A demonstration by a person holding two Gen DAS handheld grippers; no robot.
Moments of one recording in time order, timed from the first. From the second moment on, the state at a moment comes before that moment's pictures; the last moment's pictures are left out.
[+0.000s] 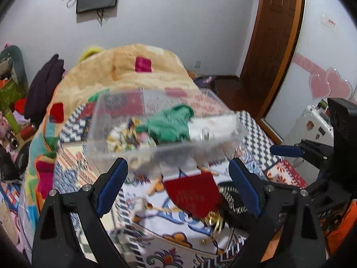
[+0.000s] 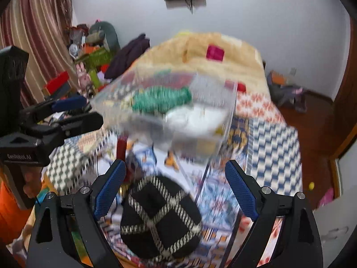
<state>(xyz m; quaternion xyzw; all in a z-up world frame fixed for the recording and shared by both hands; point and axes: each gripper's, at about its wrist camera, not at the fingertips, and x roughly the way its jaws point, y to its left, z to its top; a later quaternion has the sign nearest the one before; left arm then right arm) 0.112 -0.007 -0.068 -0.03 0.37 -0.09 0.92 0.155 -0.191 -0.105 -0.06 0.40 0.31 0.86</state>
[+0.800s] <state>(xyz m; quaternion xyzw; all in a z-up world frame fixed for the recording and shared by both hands) 0.111 -0.022 -0.125 -0.06 0.43 -0.12 0.89 0.136 -0.179 -0.159 -0.10 0.46 0.33 0.82</state>
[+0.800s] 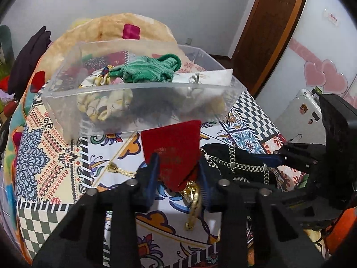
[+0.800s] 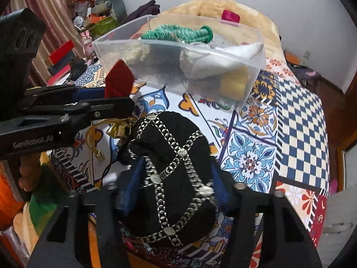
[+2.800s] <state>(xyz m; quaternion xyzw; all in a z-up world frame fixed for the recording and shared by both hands) 0.183 0.019 -0.073 -0.02 0.36 -0.05 0.93 0.223 -0.136 -0.098 -0.03 0.36 0.27 0.89</state>
